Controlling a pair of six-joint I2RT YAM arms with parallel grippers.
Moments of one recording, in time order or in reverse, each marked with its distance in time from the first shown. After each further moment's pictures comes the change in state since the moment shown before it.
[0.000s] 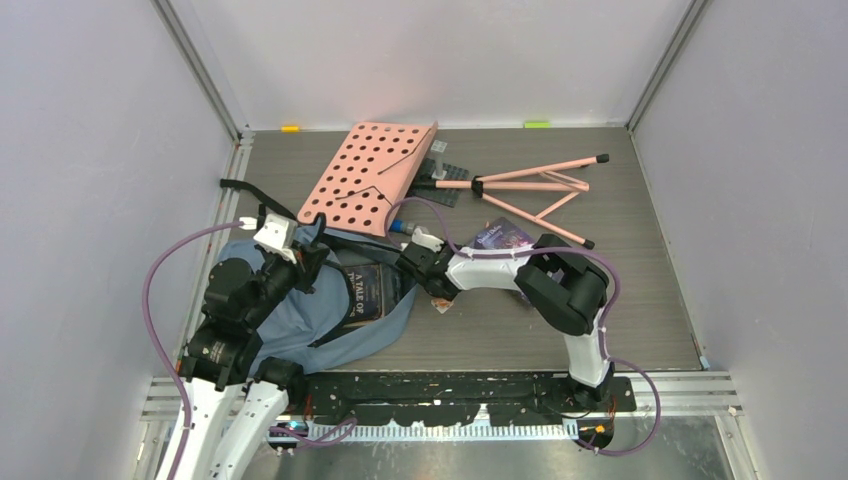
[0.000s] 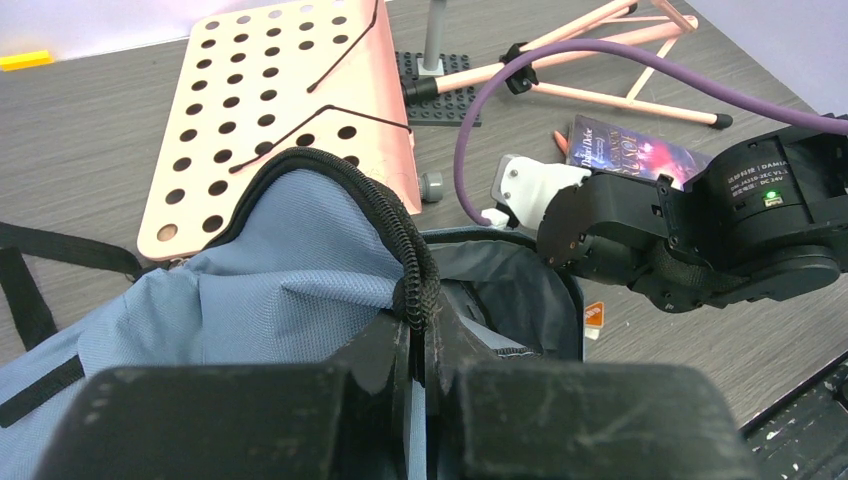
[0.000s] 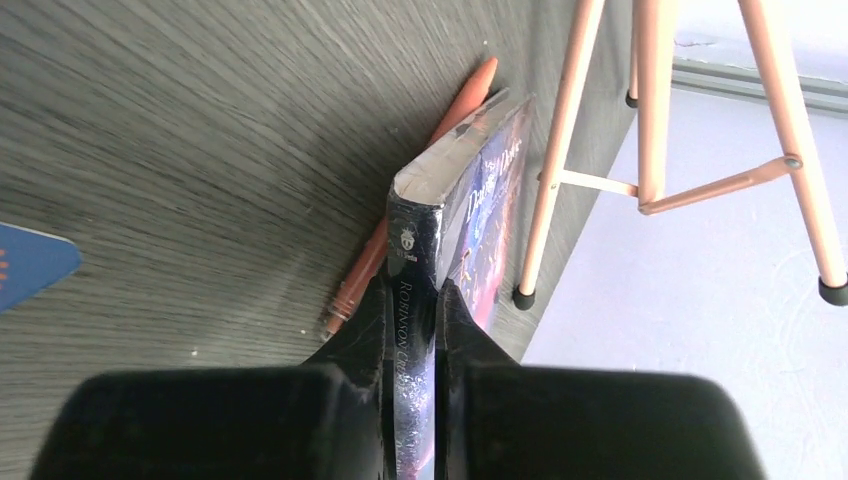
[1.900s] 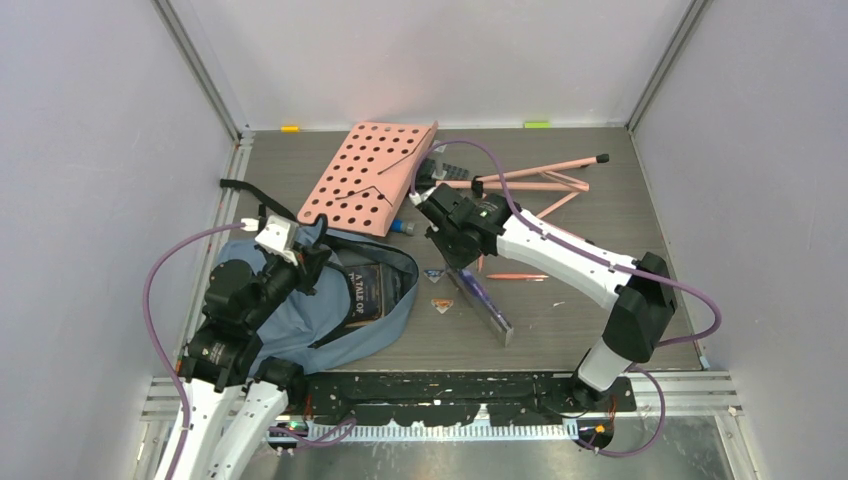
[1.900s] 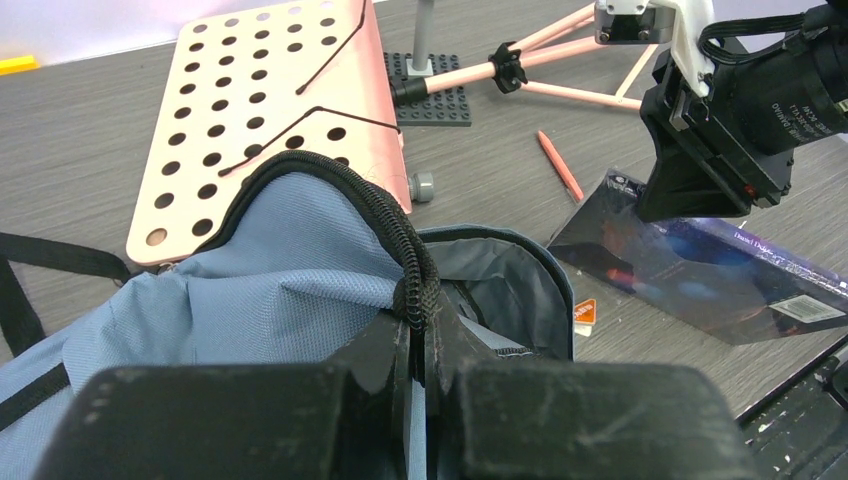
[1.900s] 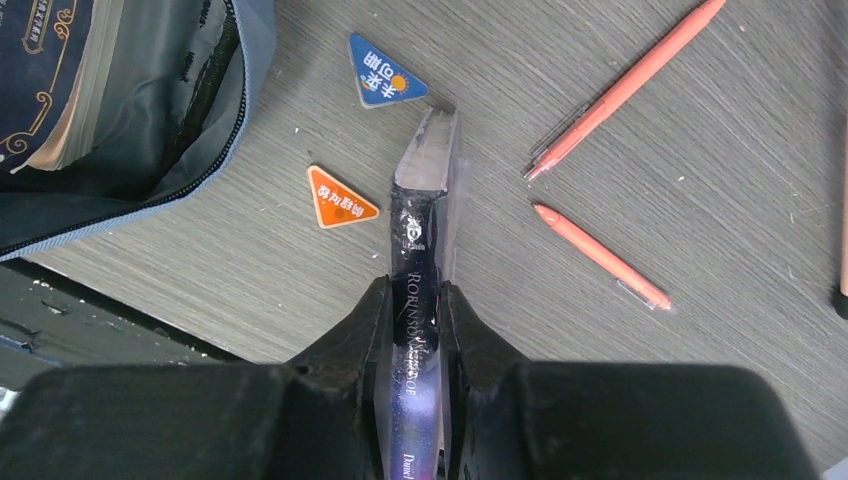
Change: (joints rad) left arm -0.021 -0.009 -0.005 0.002 0.001 -0.002; right arm -0.084 -0.339 0.276 -0.456 -0.768 0.354
